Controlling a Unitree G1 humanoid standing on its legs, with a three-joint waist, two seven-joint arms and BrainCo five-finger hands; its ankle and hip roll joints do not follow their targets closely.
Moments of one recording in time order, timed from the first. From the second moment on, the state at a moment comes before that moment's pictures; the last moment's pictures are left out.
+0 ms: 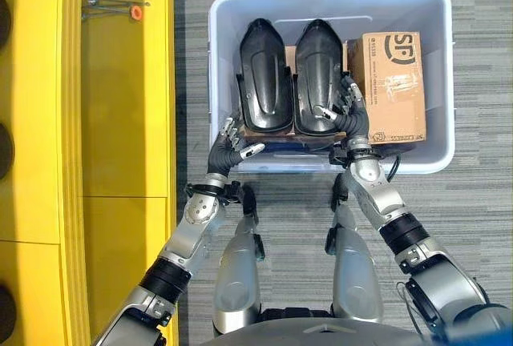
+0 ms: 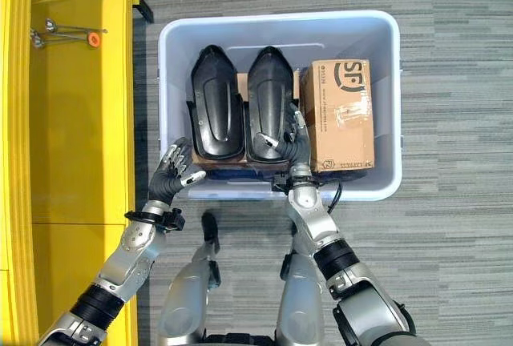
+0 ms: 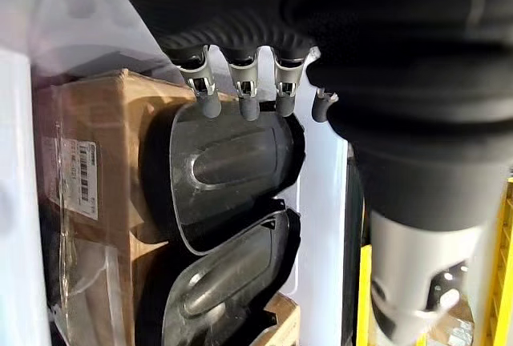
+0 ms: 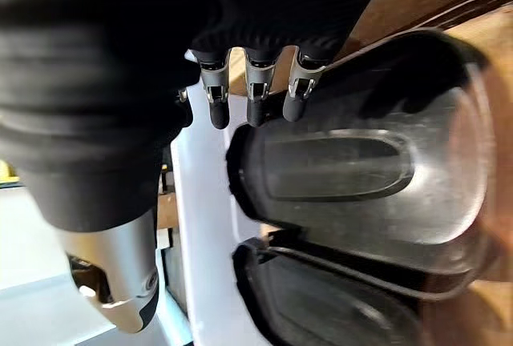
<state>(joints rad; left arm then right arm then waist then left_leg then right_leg) -0.18 0.38 -0.36 0.13 -0.48 -0.25 0.22 -0.53 -0.24 0.36 0.43 0.37 -0.22 -0.43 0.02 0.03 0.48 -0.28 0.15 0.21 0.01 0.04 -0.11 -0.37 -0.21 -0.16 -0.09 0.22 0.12</state>
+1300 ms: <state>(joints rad) -0.22 0.37 -0.40 0.13 -0.49 -0.27 0.25 -0.72 -0.30 0.24 0.70 0.29 -0.23 -0.60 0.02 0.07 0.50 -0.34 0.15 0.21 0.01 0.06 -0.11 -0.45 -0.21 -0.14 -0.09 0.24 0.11</state>
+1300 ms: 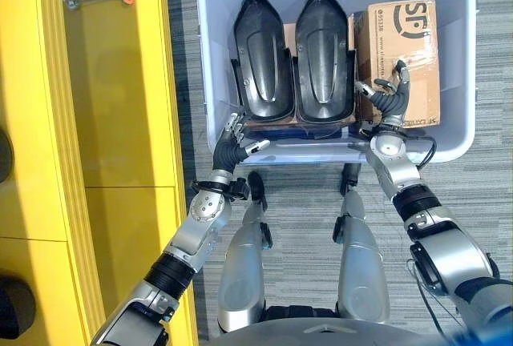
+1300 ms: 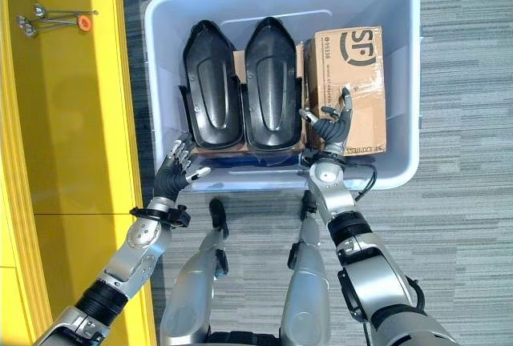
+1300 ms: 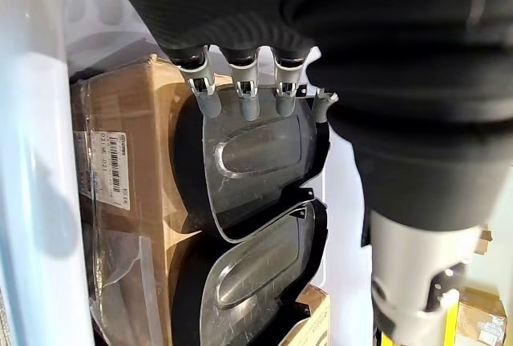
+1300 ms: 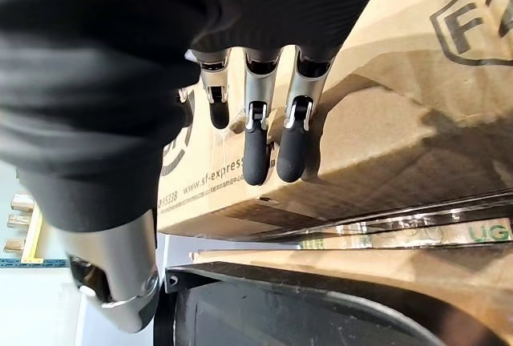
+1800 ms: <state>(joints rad) -0.22 0.36 -0.39 0.13 -0.48 -0.27 0.29 -0.54 -0.33 0.28 0.32 0.16 -0.22 -0.59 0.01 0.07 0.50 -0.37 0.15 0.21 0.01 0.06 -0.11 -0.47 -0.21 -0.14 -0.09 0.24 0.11</state>
